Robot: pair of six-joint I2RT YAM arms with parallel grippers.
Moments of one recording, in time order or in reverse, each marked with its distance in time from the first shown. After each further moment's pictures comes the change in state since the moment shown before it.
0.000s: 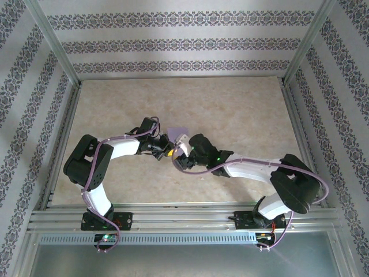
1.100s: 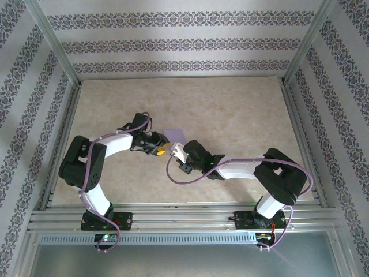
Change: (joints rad) left arm 0.115 -0.049 0.045 -0.193 -0.042 0.121; right arm 0.032 0.114 -0.027 0.092 0.066 -0.157
